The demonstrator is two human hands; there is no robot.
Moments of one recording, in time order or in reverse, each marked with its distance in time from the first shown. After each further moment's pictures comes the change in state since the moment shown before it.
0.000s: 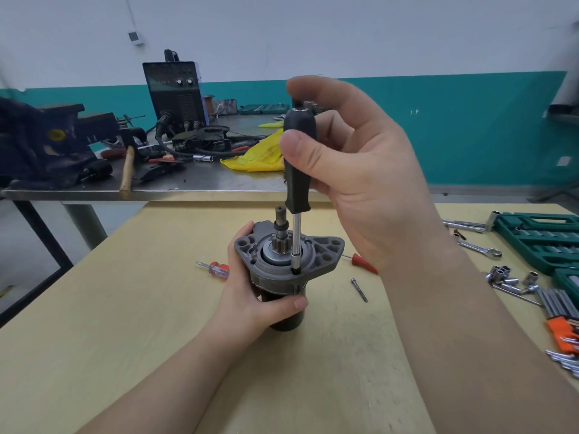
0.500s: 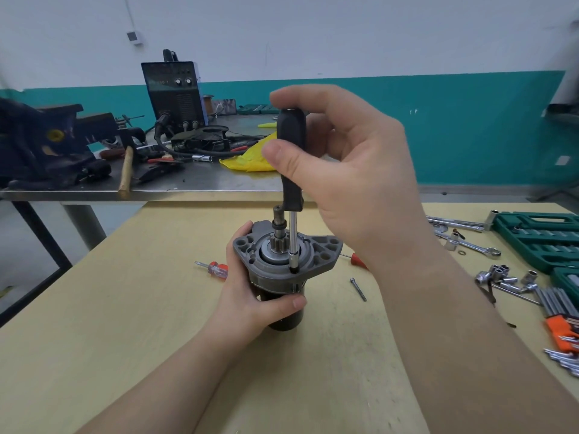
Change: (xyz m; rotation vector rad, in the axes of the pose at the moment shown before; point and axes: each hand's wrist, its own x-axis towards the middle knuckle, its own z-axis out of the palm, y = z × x) left_hand 0.001 -0.001 -0.002 0.007 -0.014 -0.020; right_hand -0.002 -0.001 0.007 -0.318 0.088 -0.147
